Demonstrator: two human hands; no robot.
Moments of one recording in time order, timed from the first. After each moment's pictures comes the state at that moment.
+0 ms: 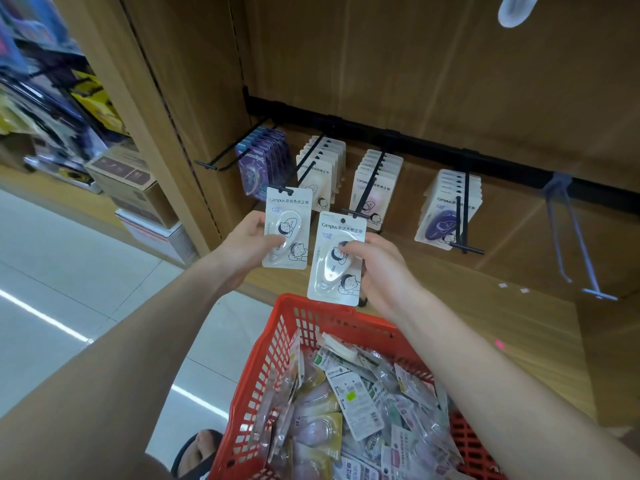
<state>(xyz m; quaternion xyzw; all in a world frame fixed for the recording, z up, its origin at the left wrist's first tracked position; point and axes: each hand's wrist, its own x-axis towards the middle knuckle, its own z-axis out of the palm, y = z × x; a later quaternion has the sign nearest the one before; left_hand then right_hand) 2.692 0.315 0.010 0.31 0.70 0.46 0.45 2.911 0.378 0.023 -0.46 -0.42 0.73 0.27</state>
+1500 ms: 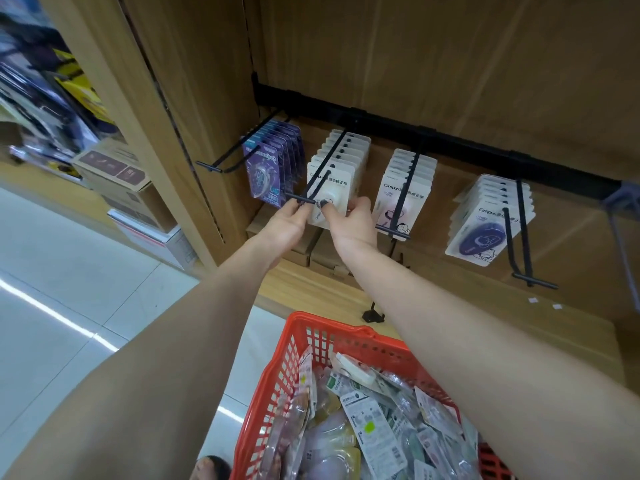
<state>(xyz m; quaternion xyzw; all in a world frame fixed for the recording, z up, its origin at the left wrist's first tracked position) 2.669 0.407 -0.036 0.33 0.71 0.45 0.43 2.789 0.453 -0.014 -0.58 -0.61 0.45 0.28</state>
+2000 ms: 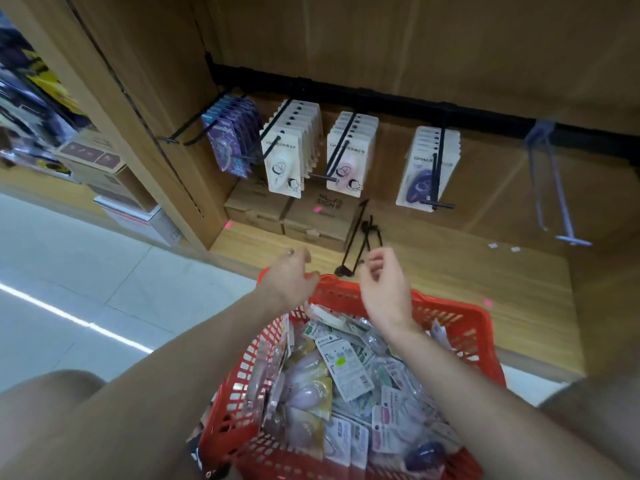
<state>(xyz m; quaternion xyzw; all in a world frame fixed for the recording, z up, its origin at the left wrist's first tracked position) 2.798 0.304 -0.053 0.52 0.79 0.13 0.30 2.974 0.345 -0.064 -0.58 -0.63 0.41 0.30</state>
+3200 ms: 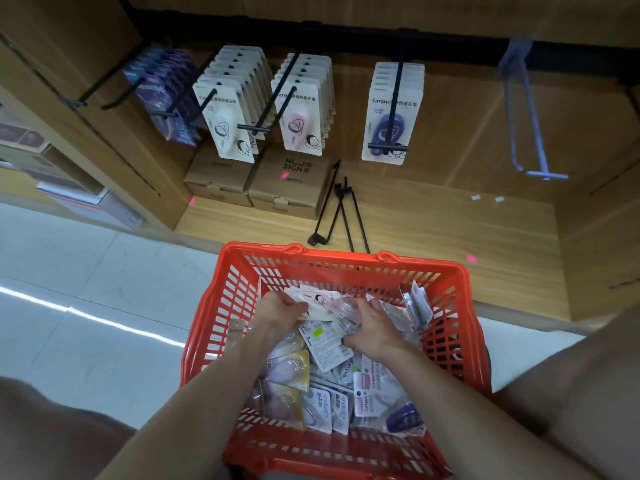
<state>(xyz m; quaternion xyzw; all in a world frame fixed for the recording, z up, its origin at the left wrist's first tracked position) 2.856 0.265 -0.174 0.22 0.83 0.22 0.46 3.055 0.306 -0.179 -0.56 -0.67 0.48 -0.07</state>
